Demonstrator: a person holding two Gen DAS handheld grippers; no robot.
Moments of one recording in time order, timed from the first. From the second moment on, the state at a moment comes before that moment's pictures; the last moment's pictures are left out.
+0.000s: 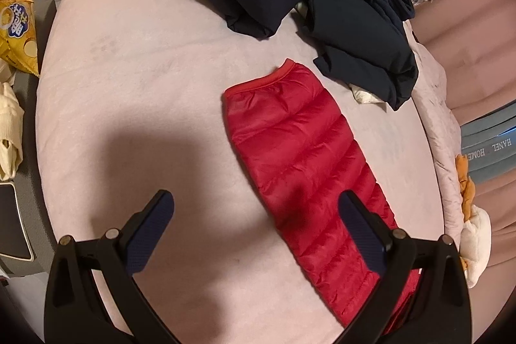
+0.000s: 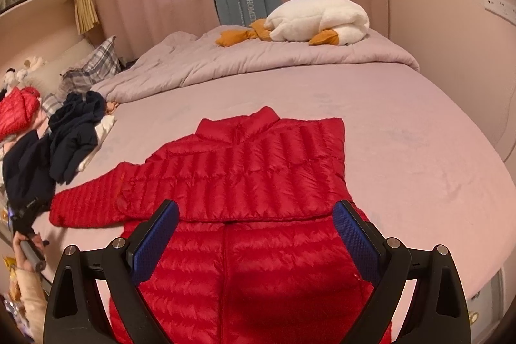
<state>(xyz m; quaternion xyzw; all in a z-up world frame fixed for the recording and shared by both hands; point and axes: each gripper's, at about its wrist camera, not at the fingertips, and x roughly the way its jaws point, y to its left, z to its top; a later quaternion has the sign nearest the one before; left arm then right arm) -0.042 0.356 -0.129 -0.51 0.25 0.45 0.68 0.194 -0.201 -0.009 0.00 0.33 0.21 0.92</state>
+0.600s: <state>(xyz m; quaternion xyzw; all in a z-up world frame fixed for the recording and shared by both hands) -0.023 0.368 -0.144 -0.51 0.27 0.46 0.67 0.207 -0.202 -0.011 0.01 0.34 0.20 0.92</state>
